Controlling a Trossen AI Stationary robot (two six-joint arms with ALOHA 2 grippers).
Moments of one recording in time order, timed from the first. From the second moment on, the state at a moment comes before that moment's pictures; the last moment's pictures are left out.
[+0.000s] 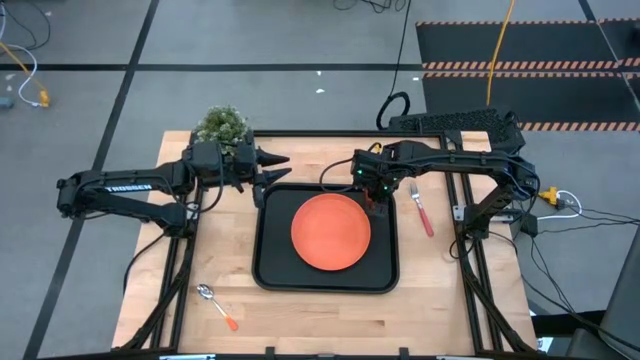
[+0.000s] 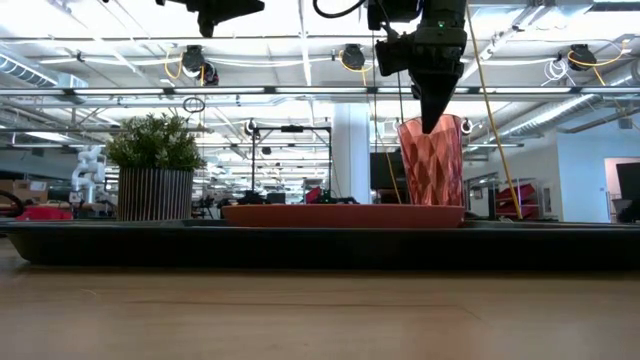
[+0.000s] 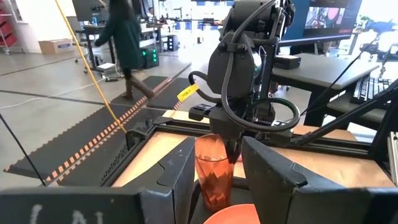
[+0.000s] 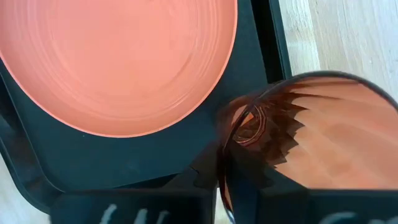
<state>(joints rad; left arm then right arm) 0.17 0.98 0.83 0.10 -0.03 0.00 -0.20 1.60 1.39 -1.18 -0.03 0.09</state>
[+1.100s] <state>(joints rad) 0.17 0.99 0.83 0.08 -0.03 -0.01 -0.20 1.23 1.39 -1.30 0.11 0.24</state>
